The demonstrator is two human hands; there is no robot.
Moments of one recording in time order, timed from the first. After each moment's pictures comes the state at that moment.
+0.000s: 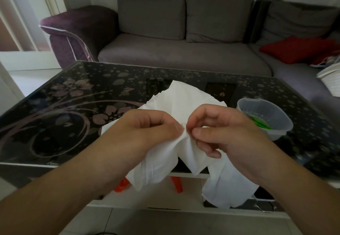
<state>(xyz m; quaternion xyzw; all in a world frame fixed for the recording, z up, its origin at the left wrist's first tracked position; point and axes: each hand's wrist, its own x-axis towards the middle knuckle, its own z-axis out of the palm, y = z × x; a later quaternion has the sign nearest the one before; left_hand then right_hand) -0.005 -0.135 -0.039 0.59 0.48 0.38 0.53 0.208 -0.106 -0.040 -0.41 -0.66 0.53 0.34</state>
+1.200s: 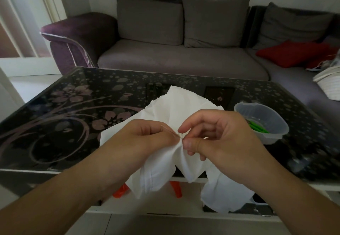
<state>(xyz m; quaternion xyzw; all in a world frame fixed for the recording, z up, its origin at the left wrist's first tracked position) -0.002 -0.128 -0.046 0.58 0.50 0.33 0.55 0.200 -0.117 -0.034 -0.46 -0.72 0.37 0.36</state>
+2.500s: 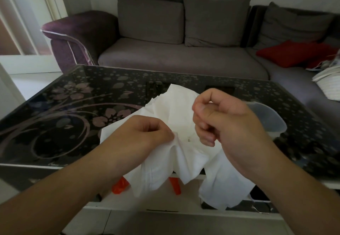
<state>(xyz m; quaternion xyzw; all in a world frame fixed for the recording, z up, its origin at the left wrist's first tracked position) -0.001 -0.125 -0.049 0.60 0.57 0.32 0.47 0.198 -0.111 -0.024 -0.44 -0.61 0.49 0.43</state>
